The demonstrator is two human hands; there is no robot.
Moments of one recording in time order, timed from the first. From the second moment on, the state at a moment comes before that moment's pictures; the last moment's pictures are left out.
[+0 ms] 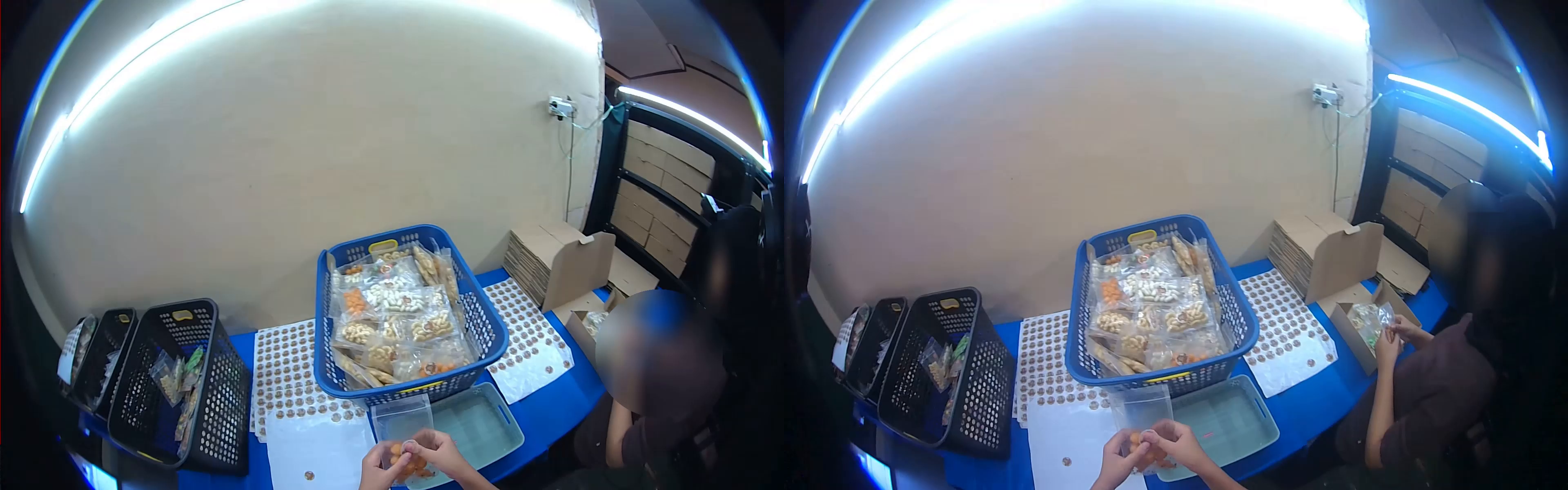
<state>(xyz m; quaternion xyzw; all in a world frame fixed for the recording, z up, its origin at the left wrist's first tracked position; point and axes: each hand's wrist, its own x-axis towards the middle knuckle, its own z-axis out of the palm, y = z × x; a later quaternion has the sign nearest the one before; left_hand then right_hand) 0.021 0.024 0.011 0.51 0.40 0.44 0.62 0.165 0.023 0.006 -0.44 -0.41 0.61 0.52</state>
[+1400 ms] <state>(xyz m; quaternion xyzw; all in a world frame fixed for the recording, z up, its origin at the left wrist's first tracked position) 0.049 0.031 -0.010 0.58 0.47 0.41 0.53 0.181 0.016 0.007 -0.43 -0.36 0.57 0.60</state>
